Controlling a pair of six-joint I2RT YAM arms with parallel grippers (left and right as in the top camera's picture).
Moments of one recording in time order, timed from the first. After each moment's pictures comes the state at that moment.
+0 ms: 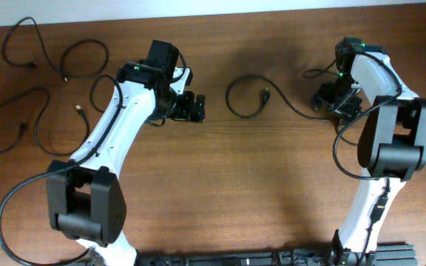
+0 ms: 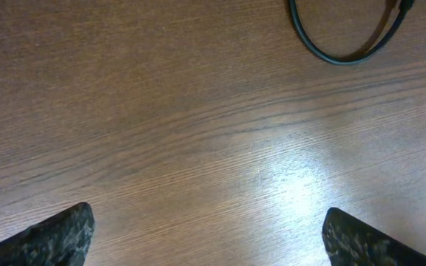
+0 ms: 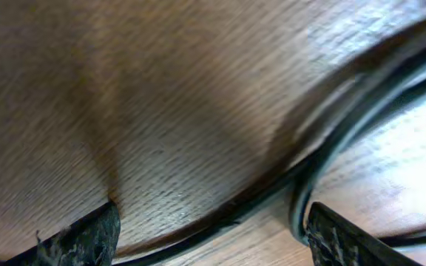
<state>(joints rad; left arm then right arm) -0.30 1.86 1.54 -1.03 0.22 -0.13 -0.14 2.23 1.68 -1.13 -0.03 0.58</state>
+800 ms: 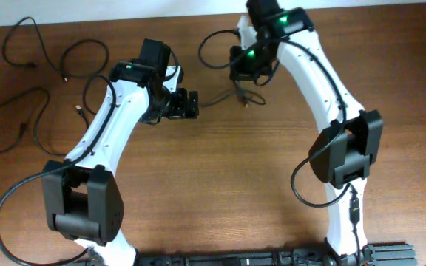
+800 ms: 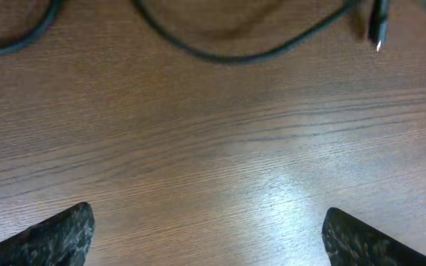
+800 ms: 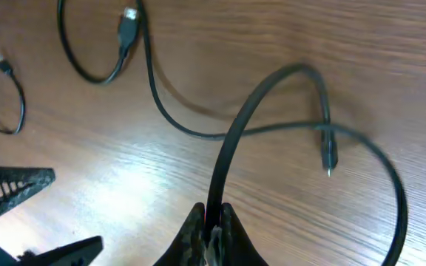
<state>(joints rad) -0.26 1.86 1.54 -1.02 0.22 -0.18 0.33 2.25 2.21 -1.23 -0.40 0.26</state>
